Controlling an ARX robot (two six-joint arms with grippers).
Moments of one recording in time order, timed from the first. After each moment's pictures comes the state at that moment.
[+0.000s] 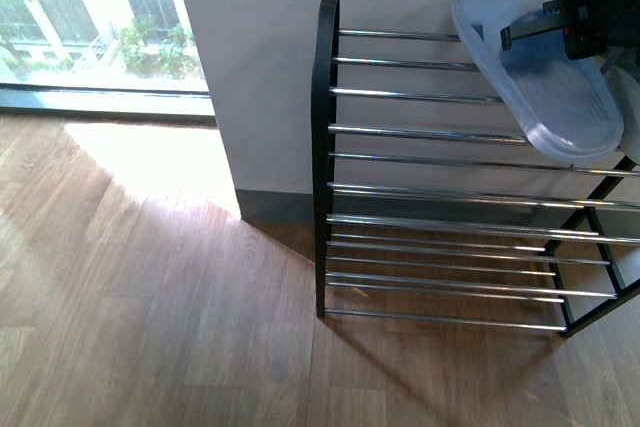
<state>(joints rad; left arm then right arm) -0.01 0.16 0.02 -0.15 -0.61 0.01 0.19 2.05 1.23 0.14 0.40 -0.11</state>
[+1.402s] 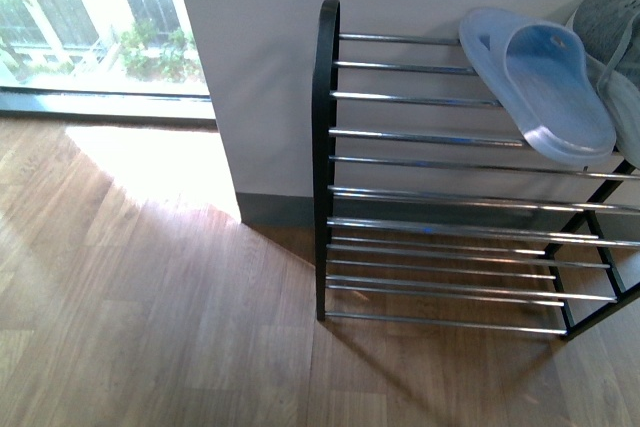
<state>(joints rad) -0.01 0.16 0.02 -0.15 -0.61 0.01 0.03 1.19 0.29 0.88 0.01 -0.01</state>
